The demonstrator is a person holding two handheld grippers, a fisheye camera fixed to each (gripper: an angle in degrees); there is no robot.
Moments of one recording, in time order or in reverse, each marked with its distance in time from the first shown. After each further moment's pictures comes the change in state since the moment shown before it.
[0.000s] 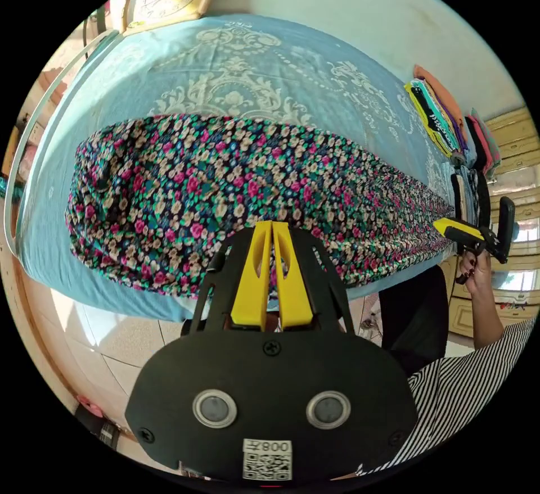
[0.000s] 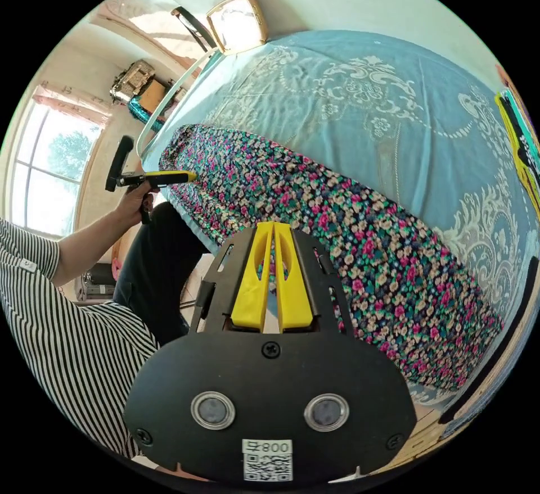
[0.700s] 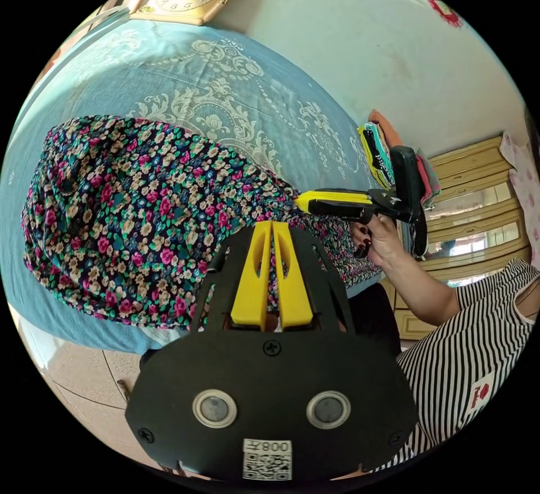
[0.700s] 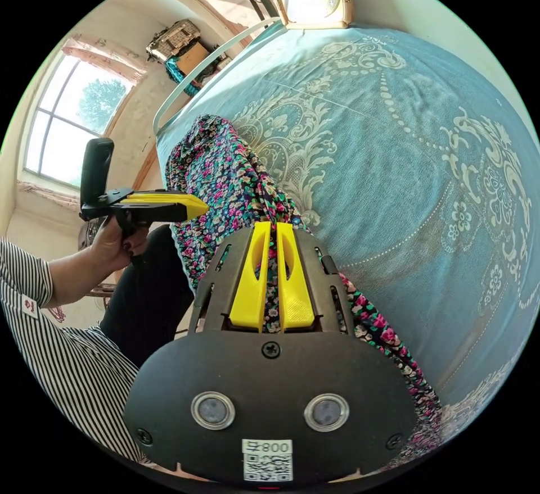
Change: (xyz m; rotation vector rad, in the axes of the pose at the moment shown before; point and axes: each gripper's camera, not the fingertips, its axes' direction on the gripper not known) left arm -0.111 0.020 -0.056 0.186 0.319 -0.007; right arm -0.038 -0.174 0.159 -0.093 -0.076 -0.234
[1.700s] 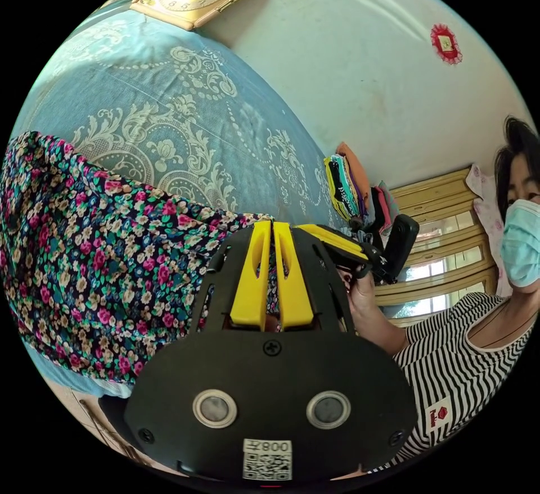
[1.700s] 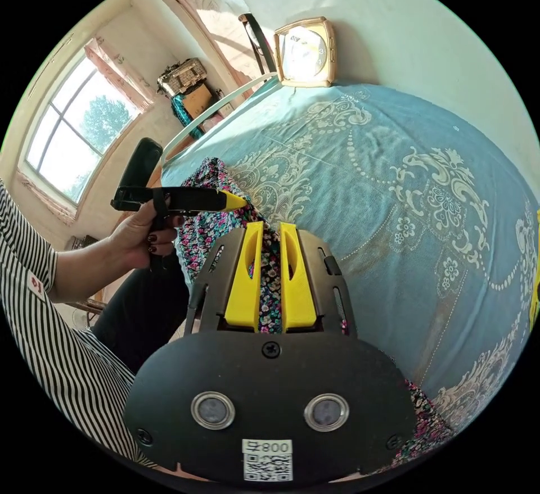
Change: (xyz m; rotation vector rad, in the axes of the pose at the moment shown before) left arm -0.053 -0.041 -0.043 0.104 0.244 -0.073; right arm 0.027 -0.025 -0.012 0.246 0.084 -0.037
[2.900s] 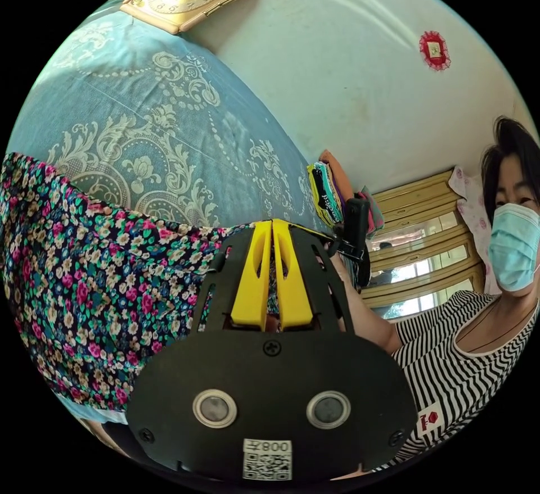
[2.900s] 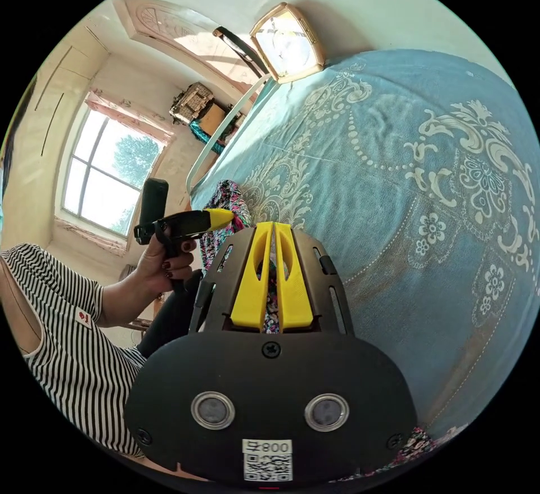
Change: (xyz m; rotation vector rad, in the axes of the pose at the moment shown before) left arm 0.016 -0.083 0.011 0.048 0.102 0.035; right arm 0.109 -0.063 0.022 0.012 -0.295 0.178
